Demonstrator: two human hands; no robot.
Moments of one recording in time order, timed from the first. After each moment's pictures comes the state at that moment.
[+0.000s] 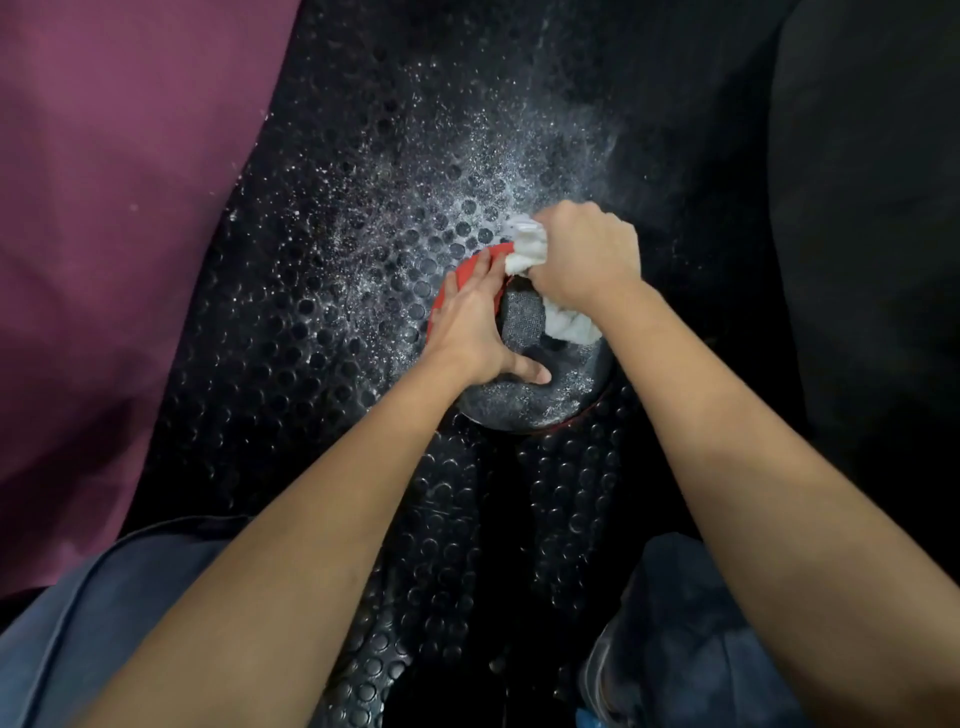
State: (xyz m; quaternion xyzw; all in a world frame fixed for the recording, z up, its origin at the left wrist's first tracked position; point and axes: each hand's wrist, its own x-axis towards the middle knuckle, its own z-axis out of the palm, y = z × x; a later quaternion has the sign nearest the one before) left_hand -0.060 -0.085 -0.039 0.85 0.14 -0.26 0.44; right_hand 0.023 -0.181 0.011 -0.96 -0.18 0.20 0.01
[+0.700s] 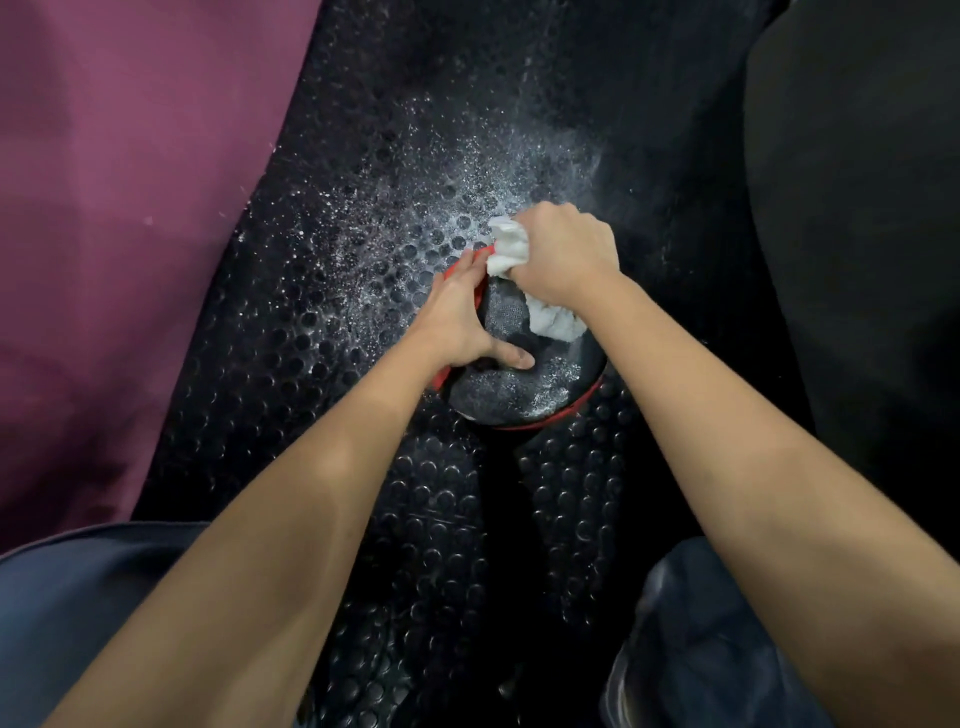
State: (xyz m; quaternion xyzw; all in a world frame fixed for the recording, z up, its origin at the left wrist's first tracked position) left_hand -0.064 -0.075 -0.044 0.85 0.12 -0.25 0.45; right_hand 0.006 -0.185 0.006 -0.97 -0.19 0.17 0.04
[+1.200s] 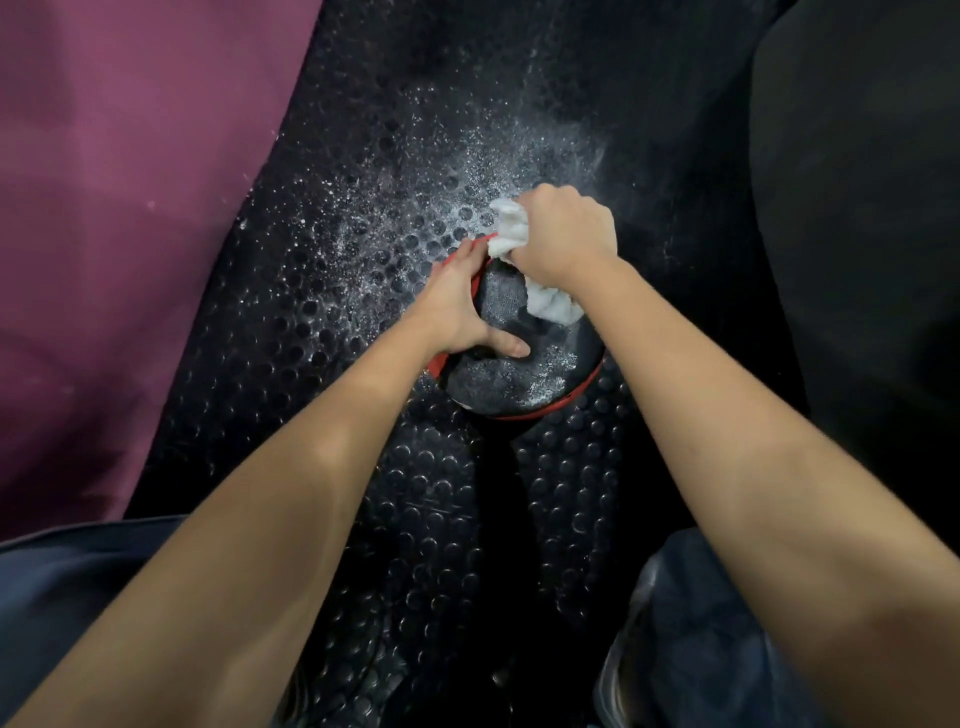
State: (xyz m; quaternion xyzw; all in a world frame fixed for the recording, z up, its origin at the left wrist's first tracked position) left_hand -0.063 -0.071 -0.048 0.86 0.11 -0.24 0.44; right_hand 0.009 -0.182 0.009 -0.97 -0.19 0.15 0.02
